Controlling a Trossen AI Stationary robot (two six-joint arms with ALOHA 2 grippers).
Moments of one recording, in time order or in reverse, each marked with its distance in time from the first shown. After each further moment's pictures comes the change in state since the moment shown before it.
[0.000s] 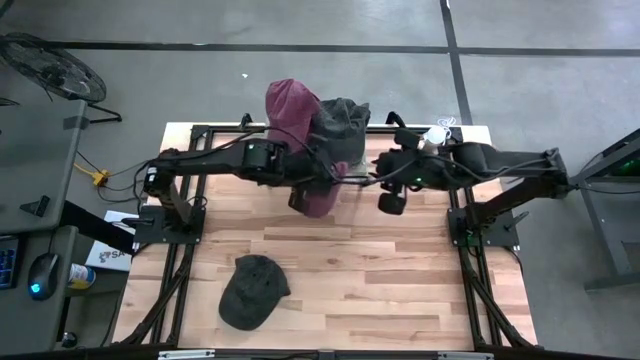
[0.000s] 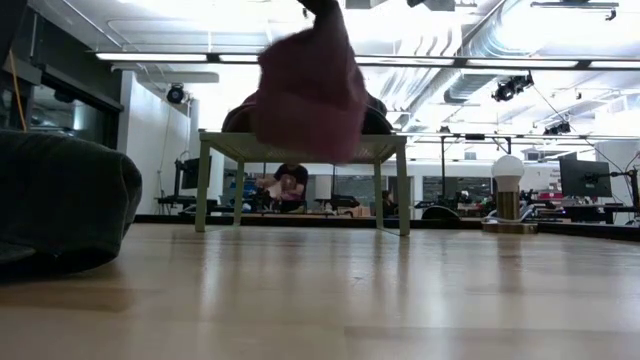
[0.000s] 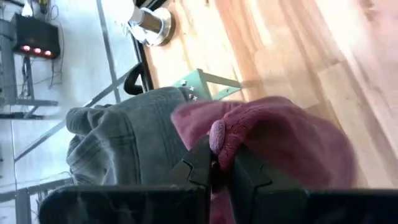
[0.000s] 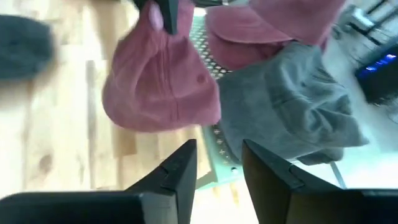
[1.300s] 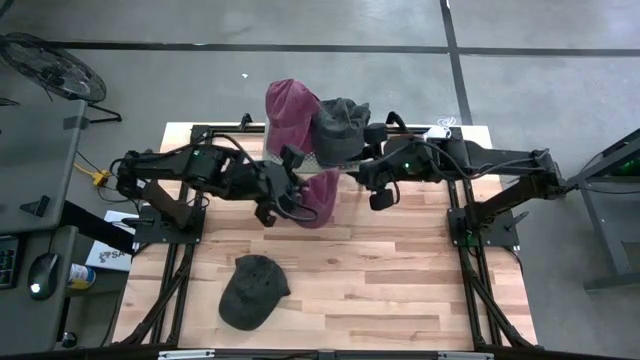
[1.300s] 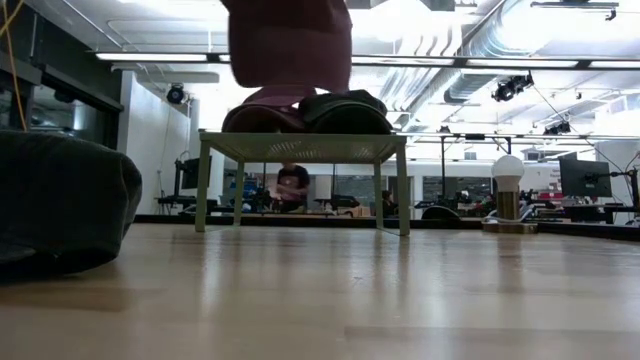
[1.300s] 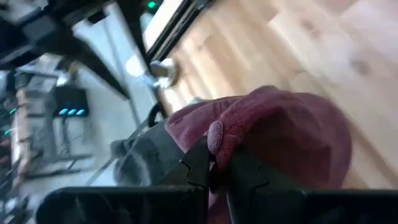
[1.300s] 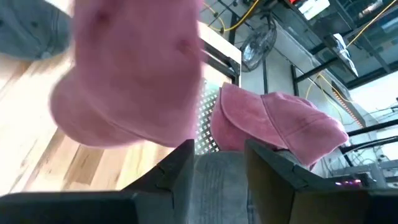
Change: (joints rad) left arm -0.175 -0.181 0.003 -0.076 -0.055 0.126; right arm -0.081 0.059 0.000 0.284 -0.191 -0.601
